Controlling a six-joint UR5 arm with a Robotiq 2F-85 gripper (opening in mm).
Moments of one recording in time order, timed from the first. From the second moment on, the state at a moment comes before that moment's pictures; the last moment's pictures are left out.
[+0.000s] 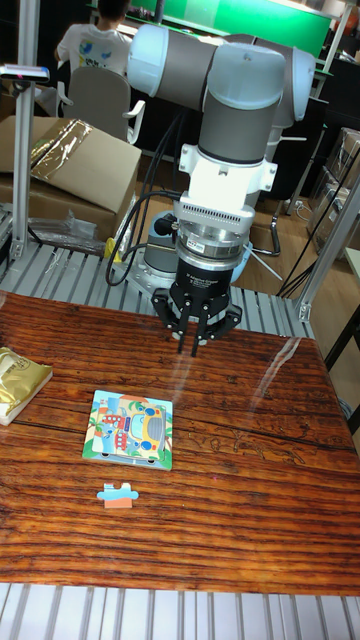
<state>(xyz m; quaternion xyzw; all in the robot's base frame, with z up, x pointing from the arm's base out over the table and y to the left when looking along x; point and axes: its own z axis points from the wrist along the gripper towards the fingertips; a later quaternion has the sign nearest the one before) 0.539 0.028 0.189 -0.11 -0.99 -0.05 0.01</state>
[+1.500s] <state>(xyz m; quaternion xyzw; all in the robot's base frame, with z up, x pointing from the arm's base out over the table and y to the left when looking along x) 0.528 0.020 0.188 -0.10 -0.99 -0.03 0.03</state>
